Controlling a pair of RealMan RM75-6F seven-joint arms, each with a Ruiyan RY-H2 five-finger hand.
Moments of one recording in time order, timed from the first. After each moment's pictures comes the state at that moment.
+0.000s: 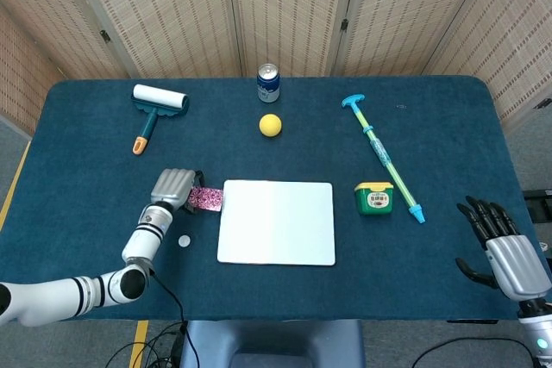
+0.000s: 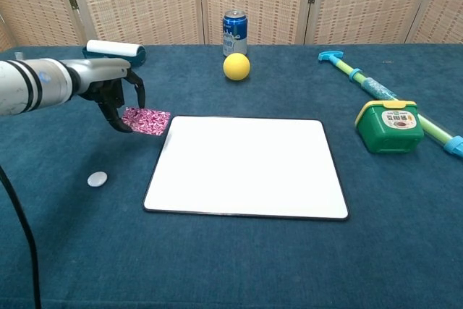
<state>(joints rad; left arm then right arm) -0.99 -1.50 -0.16 -1.48 0.52 0.92 0.57 0.10 -1.03 -0.01 -1.58 -1.64 1.46 0.16</state>
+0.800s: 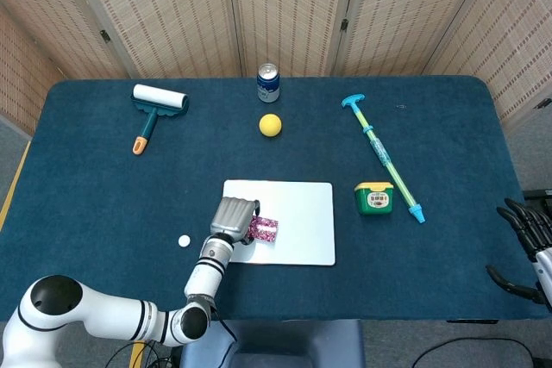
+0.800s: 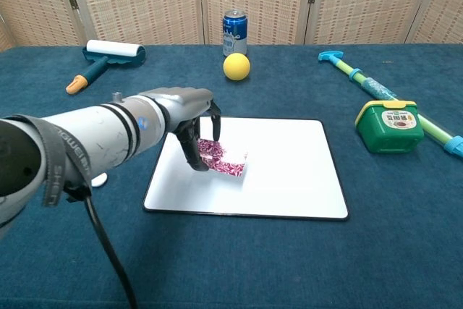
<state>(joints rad) -1.11 -1.80 -0.23 -1.59 0.38 1.20 0.85 0.03 -0.97 -0.03 -1.44 -1.71 1.67 0.51</state>
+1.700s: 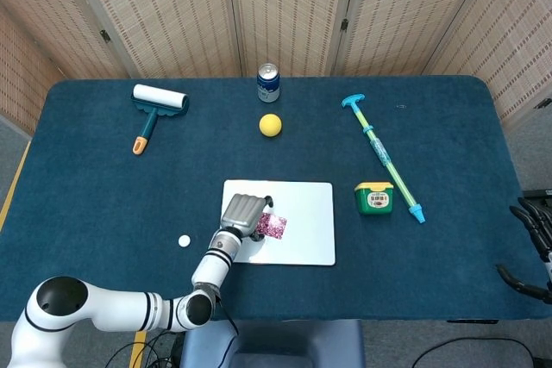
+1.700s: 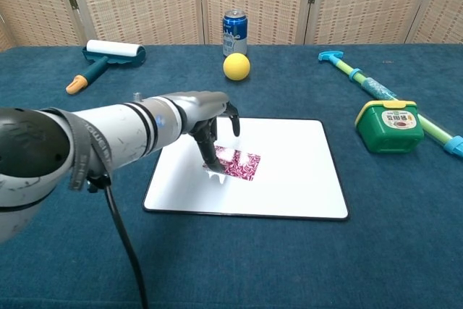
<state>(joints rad) -1.11 -1.80 -0.27 -1.49 0.42 1.04 0.79 0.02 -0.97 -0.02 -1.42 -1.69 1.67 0.52</state>
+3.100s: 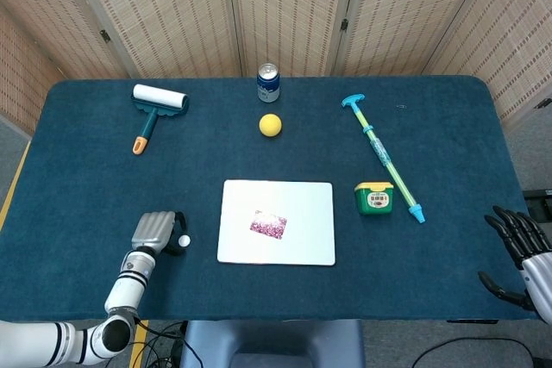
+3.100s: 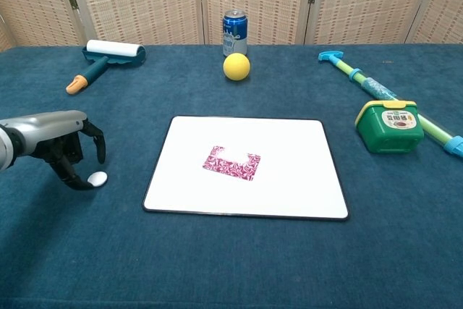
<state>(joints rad) -0.77 -1.49 -0.07 -1.71 0.55 1.12 0.58 0.02 -0.99 -0.04 -1.48 -1.74 1.67 0.37</state>
